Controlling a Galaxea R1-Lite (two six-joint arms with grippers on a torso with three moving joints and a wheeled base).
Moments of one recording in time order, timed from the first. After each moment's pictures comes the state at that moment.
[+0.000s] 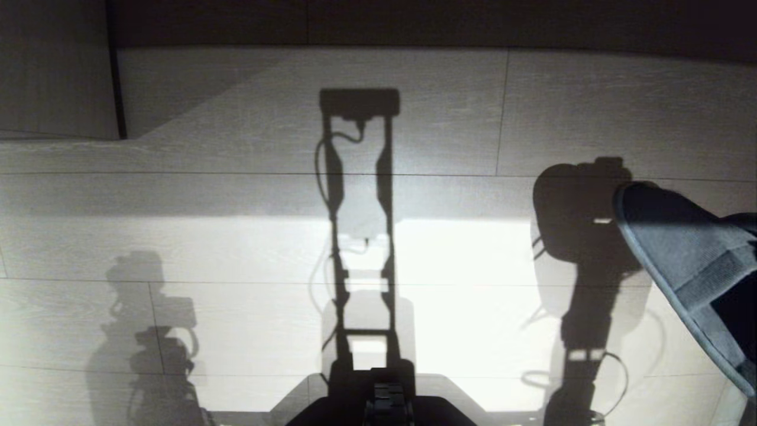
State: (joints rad) left arm 0.00 0.00 0.00 -0.01 0.00 -0.01; right arm -0.04 0.90 -0.30 -0.56 -0.14 0.02
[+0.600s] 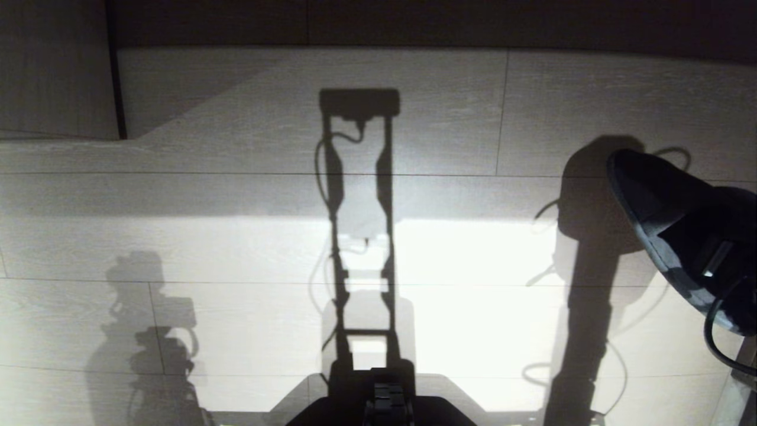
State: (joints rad) left arm 0.00 0.00 0.00 -0.01 0.00 -0.01; right arm -0.06 1.25 -0.49 -0.65 -0.29 0.13
